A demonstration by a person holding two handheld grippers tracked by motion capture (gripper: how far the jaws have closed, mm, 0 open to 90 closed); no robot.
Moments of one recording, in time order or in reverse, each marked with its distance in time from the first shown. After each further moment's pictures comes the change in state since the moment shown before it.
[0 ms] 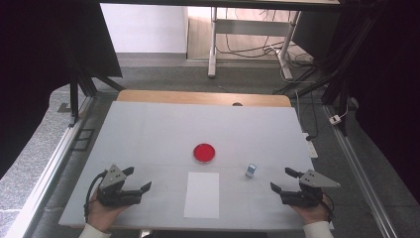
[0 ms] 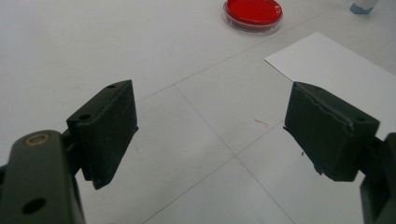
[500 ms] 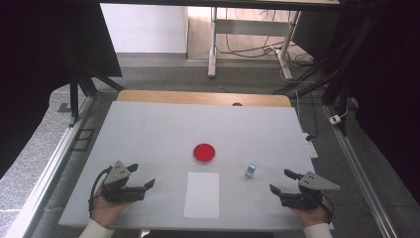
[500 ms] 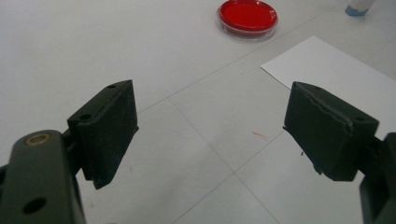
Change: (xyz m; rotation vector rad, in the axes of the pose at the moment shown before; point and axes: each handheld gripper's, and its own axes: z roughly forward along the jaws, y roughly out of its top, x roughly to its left) left arm 0.000 0.008 0.010 -0.002 -0.024 0.027; right arm 0.006 -0.002 -0.002 -0.003 0.004 -0.007
